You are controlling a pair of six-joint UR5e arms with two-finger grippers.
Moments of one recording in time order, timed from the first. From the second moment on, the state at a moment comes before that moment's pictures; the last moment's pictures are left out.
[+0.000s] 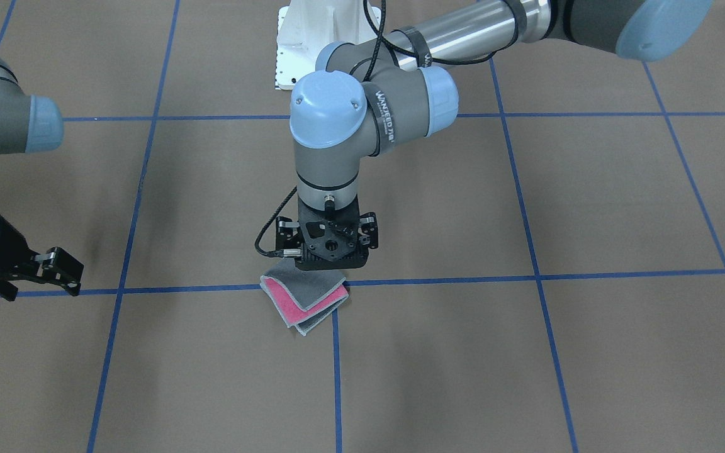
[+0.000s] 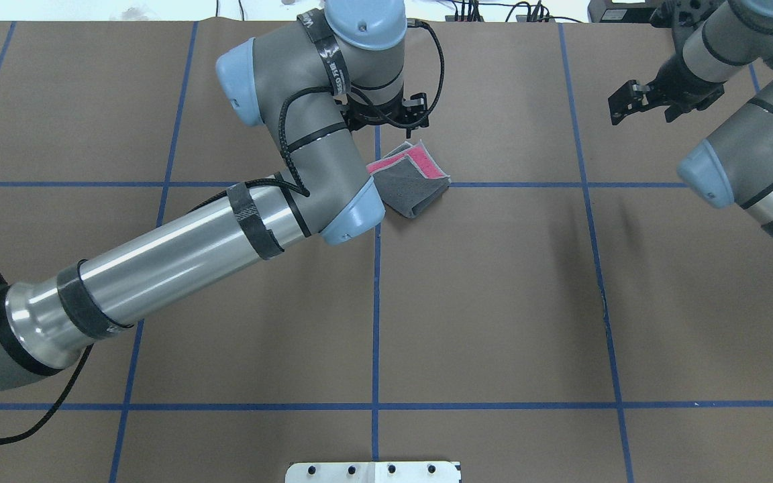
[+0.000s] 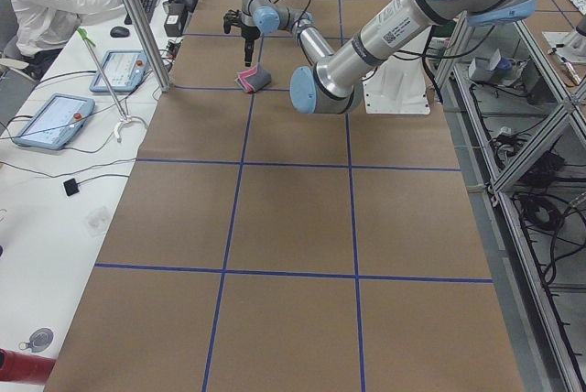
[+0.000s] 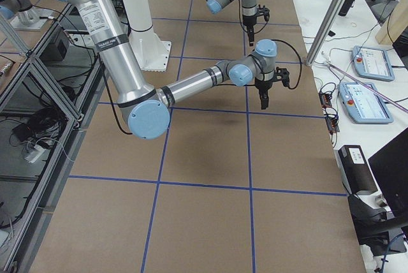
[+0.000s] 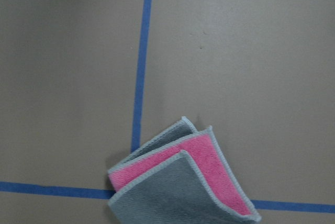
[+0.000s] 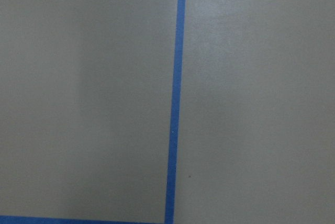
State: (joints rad) left arm -0.70 -2.64 -1.25 -1.60 -1.89 -1.09; right arm 1.10 -1.16 1.56 -1.42 2.14 0.62
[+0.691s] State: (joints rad) left arm -1.00 -2.19 -1.66 -1.43 -2.08 -0.51; right arm 1.37 -1.27 1.60 -1.70 2.16 0.04
